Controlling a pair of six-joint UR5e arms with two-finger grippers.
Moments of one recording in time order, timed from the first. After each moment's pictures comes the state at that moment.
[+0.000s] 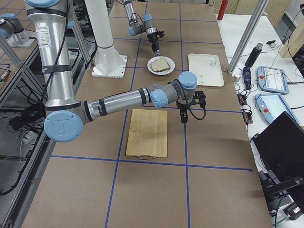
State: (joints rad) left arm -0.37 -1.91 -1.55 -2.81 -1.60 -1.83; right arm 1.29 -1.46 1.74 -1.41 2.39 0.39
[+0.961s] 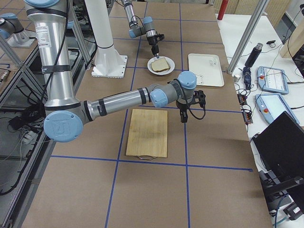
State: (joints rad) left arm -0.36 -1.95 -1.51 -2.80 -1.60 -1.83; right arm 1.29 -1.47 1.75 -1.41 2.39 0.39
